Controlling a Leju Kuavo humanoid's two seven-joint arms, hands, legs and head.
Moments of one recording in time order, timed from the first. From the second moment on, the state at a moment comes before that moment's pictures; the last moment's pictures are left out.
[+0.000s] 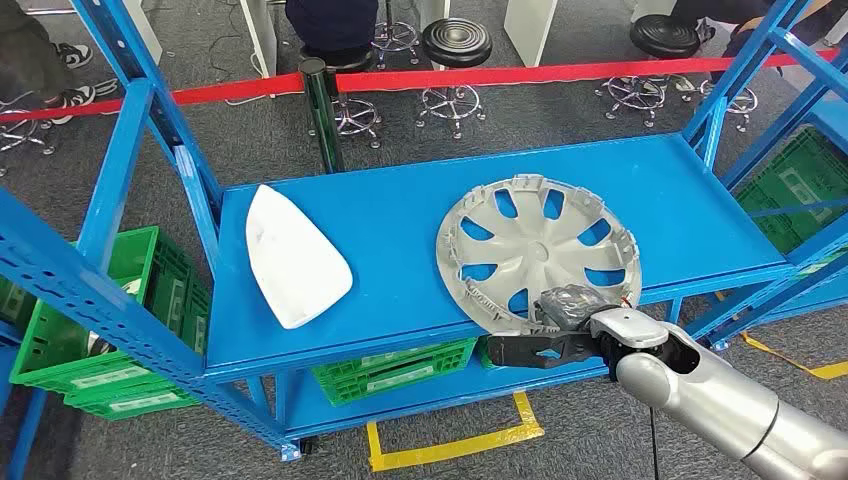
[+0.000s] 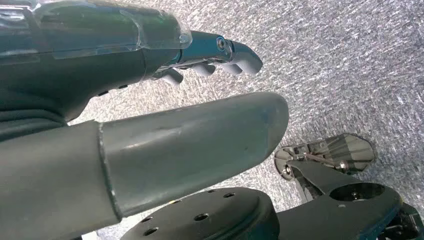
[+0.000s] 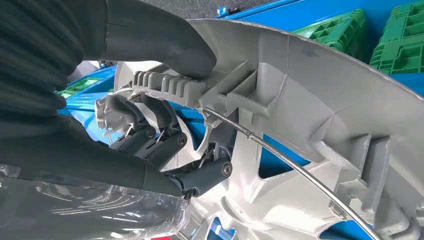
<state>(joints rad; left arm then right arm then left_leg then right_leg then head) -0.16 -0.15 1.21 -0.10 -1.57 -0.16 0.04 -0.43 -0.74 0.79 -1.46 0.50 0.30 0.60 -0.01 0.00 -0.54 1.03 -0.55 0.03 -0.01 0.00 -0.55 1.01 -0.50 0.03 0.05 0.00</state>
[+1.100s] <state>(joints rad) -0.15 -0.15 1.16 -0.10 -1.57 -0.06 -0.08 -0.09 -0.59 0.34 -1.64 0.00 -0.50 0.01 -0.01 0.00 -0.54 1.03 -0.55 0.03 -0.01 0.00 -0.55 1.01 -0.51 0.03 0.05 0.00</state>
